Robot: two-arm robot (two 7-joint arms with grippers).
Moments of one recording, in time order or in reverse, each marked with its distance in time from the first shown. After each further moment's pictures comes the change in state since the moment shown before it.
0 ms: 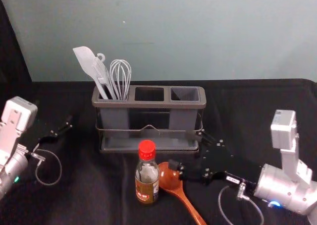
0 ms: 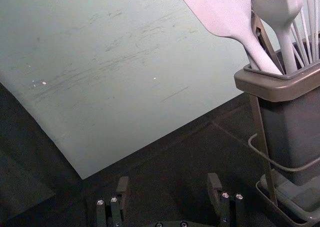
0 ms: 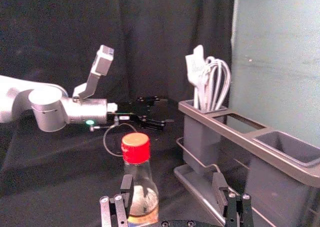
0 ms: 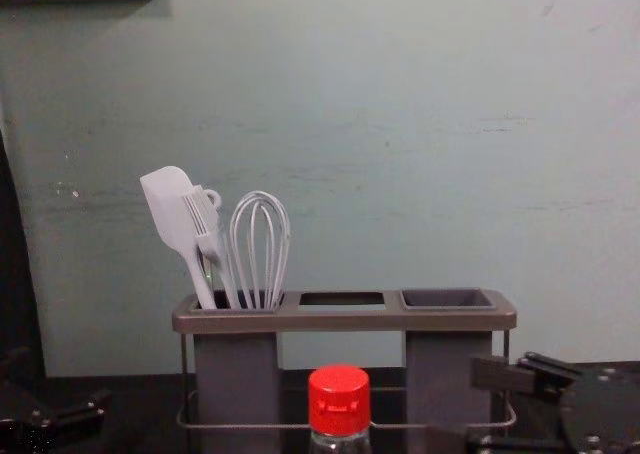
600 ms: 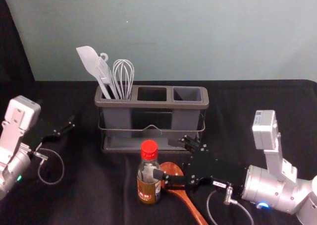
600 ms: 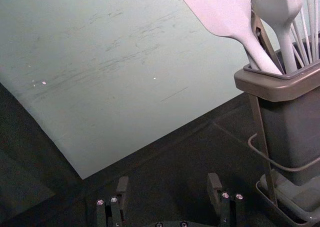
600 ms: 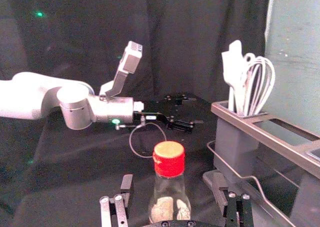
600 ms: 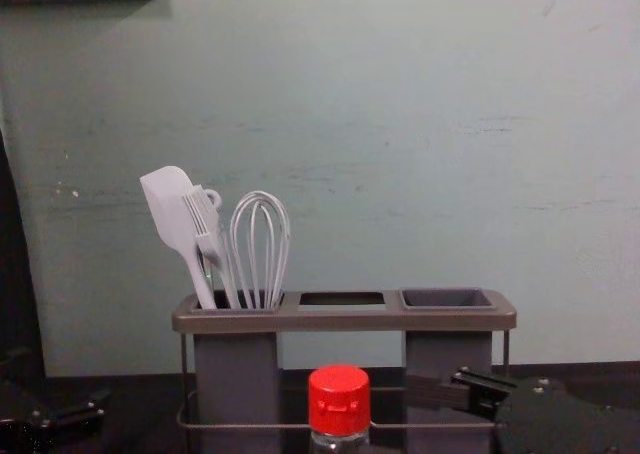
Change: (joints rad) left arm 0.000 0.000 0.000 0.000 0.000 0.000 0.000; right arm 0.065 -0.017 -0.080 0.006 -0.003 0.047 0.041
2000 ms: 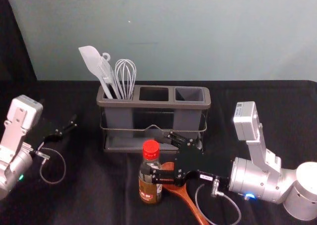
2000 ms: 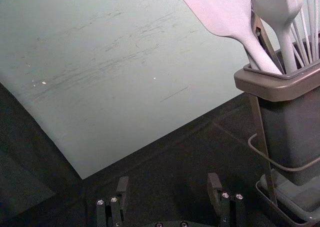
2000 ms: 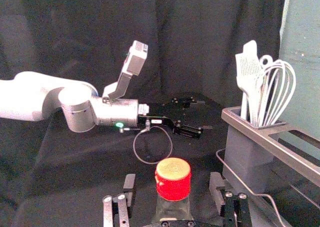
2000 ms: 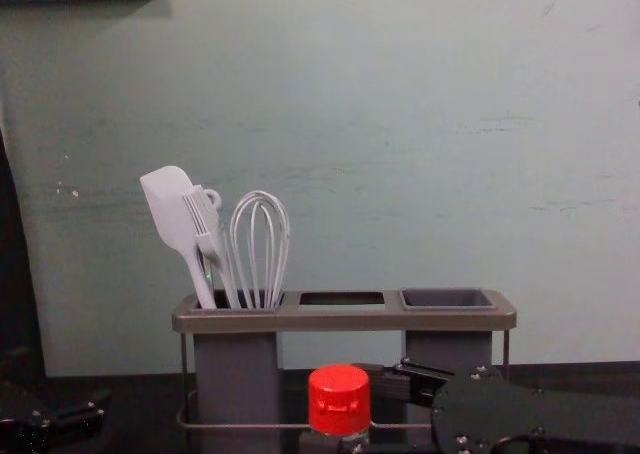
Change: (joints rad) left arm 0.000 0.000 0.000 0.000 0.000 0.000 0.000; right arm 0.092 -0.041 -0.068 0.049 -0.009 0.033 0.008
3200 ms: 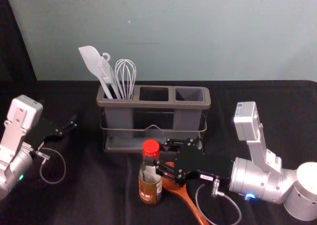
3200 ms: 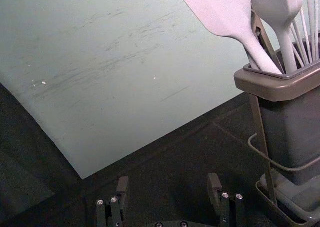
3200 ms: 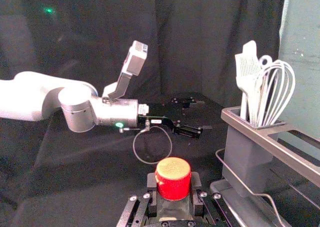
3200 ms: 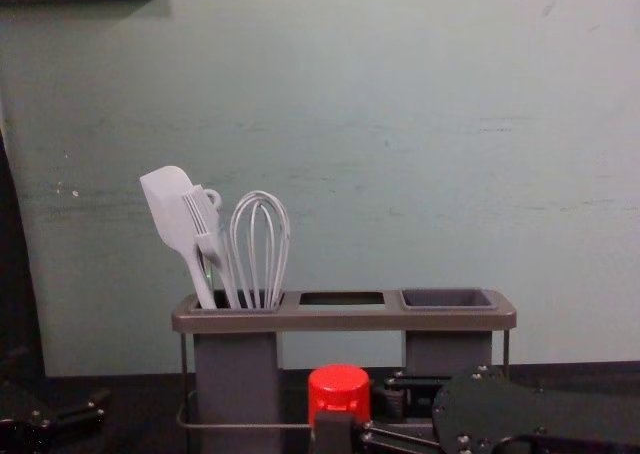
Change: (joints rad) left arm 0.000 0.000 0.000 0.000 0.000 0.000 0.000; right arm -0.002 0.002 0.001 -0.002 0.000 -0.001 -0.001
